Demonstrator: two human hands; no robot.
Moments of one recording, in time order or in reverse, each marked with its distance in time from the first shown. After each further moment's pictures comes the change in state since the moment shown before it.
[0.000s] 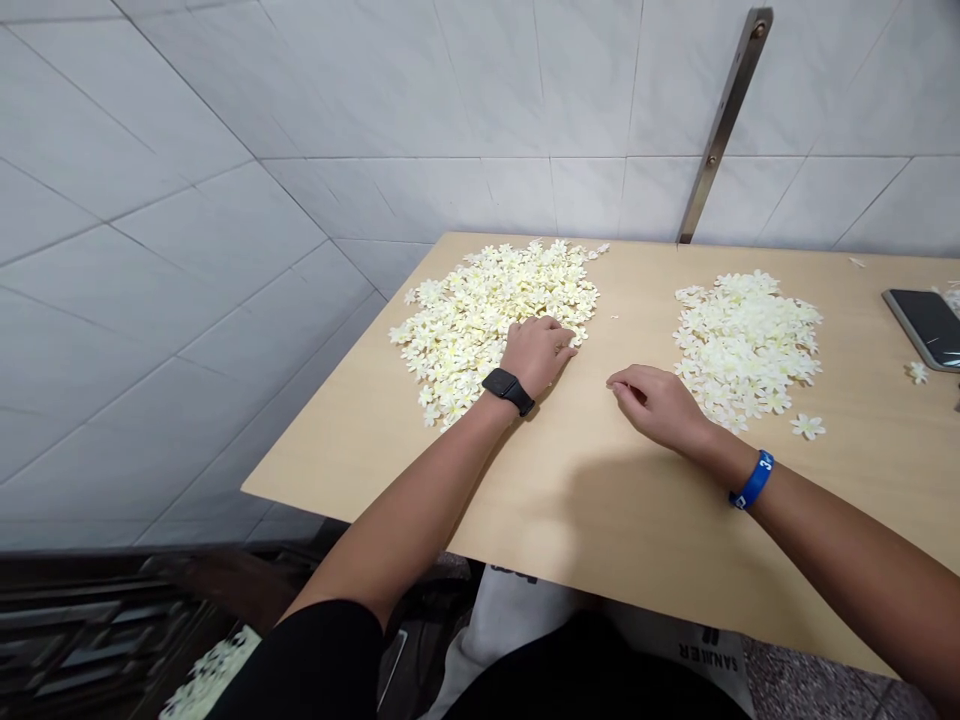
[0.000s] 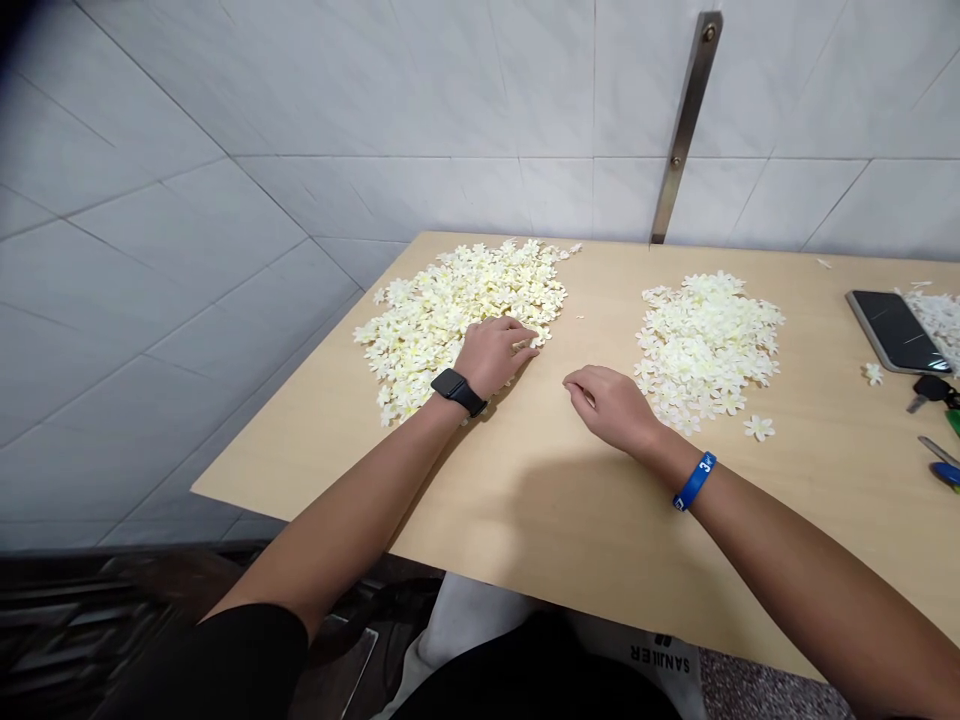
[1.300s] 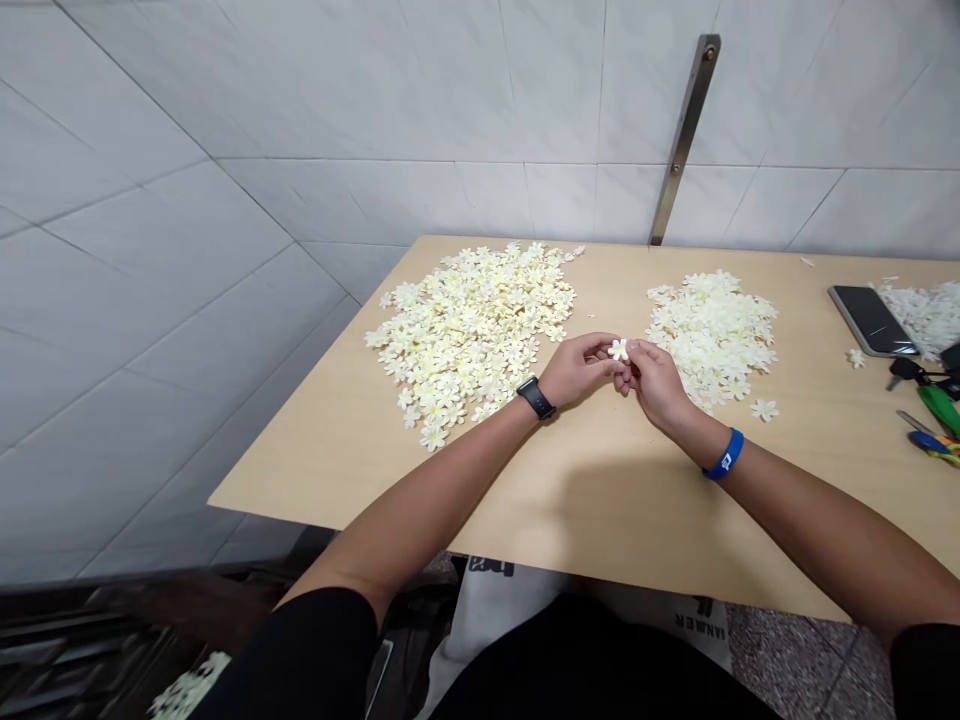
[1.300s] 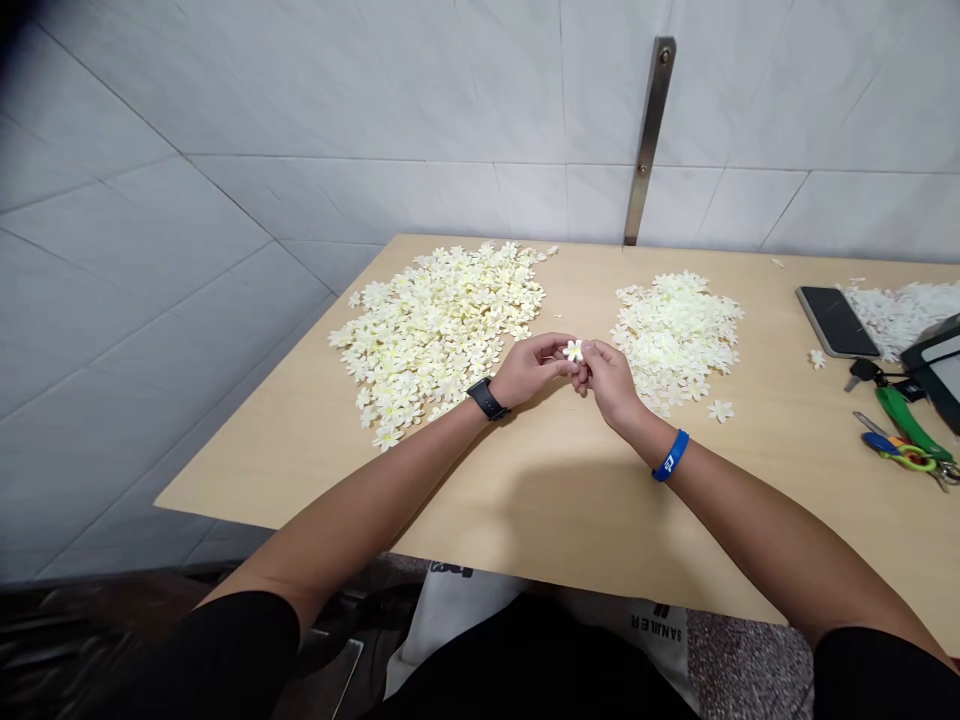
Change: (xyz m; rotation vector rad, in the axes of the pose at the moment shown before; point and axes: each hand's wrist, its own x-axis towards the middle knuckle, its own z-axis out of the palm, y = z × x) left_hand 0.008 0.068 0.046 -1.205 -0.091 0.105; right_hand 0.010 0.011 0.000 0.969 0.276 0.430
